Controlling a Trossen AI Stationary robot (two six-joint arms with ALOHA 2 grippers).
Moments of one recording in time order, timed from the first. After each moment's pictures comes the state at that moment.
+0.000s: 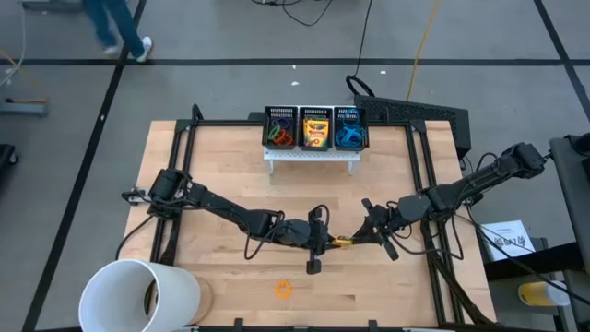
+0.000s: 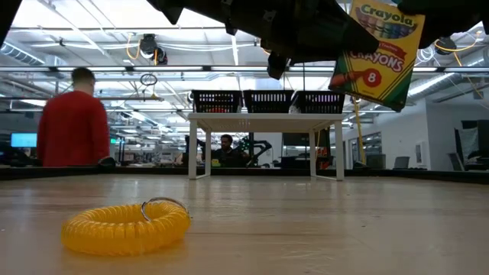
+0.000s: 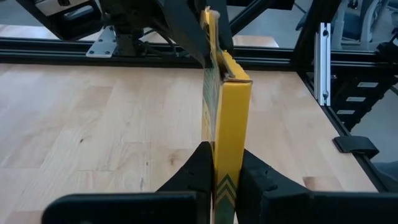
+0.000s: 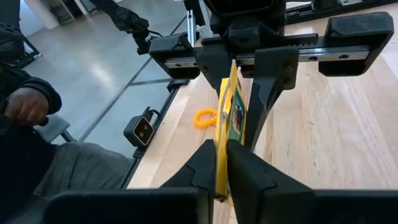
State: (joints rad) left arm -0.27 2.01 1.33 0.31 -0.16 -0.14; right arm 0.39 0.93 0.45 0.18 -0.05 0.35
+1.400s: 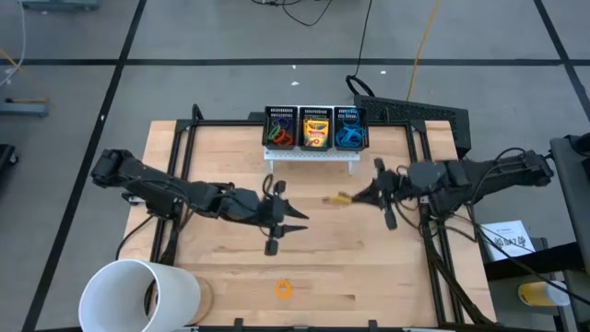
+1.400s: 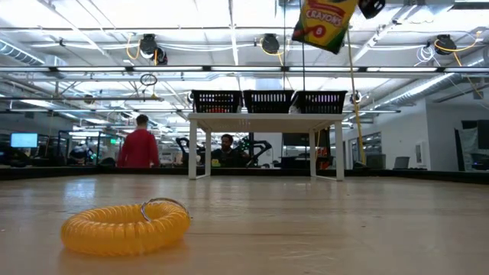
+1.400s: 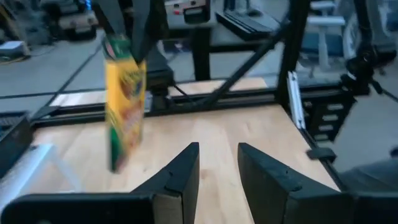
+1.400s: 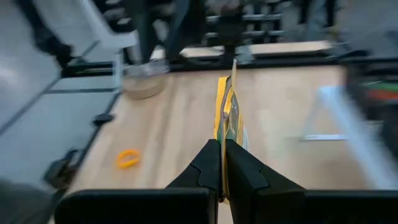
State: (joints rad) left arm -0.27 1.48 1.16 0.05 -0.16 0.01; right arm 0.17 0.86 0.88 -0.35 0.05 0.14
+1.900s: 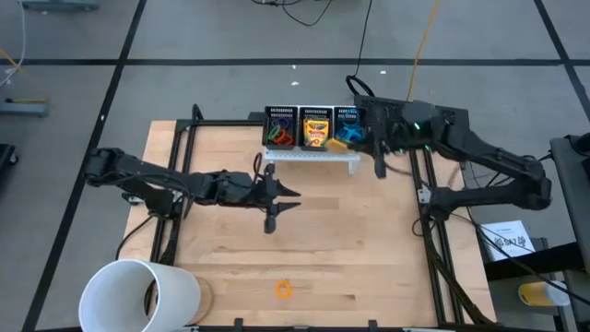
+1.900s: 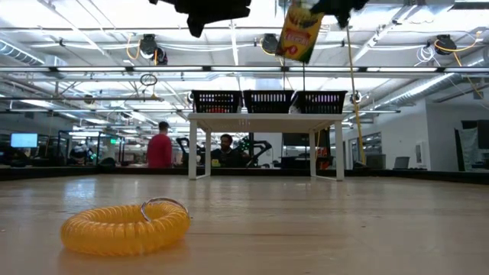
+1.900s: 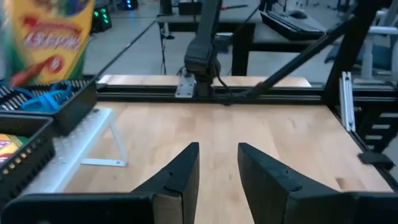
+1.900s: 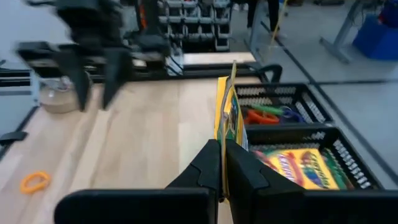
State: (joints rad) left arm -0.14 1.38 0.94 0.20 -0.16 -0.03; right arm -0.41 1.02 1.14 -0.48 -0.30 -0.13
